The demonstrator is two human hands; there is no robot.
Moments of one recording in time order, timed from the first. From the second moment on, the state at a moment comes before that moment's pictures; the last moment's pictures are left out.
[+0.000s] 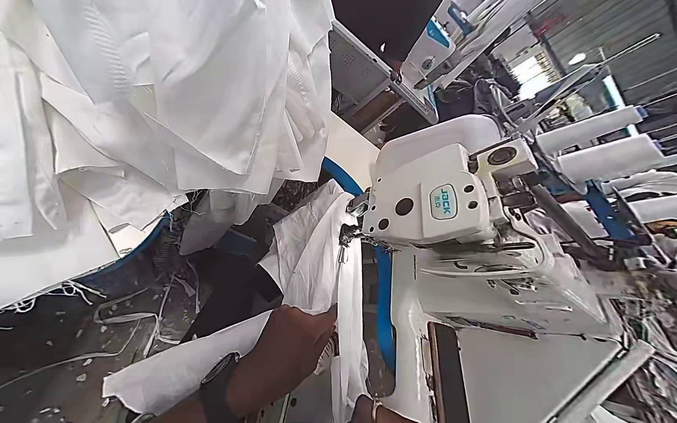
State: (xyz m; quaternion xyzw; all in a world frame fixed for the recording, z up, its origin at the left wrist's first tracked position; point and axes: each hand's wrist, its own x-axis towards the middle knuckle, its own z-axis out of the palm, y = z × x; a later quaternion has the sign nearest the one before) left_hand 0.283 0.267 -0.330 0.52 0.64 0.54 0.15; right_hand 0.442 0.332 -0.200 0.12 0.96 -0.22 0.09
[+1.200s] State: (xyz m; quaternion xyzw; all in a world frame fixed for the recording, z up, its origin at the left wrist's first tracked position) left_hand 0.295 0.265 -0.329 0.44 0.64 0.61 0.17; right_hand 0.412 0.335 -0.277 0.18 0.94 -0.01 -0.30
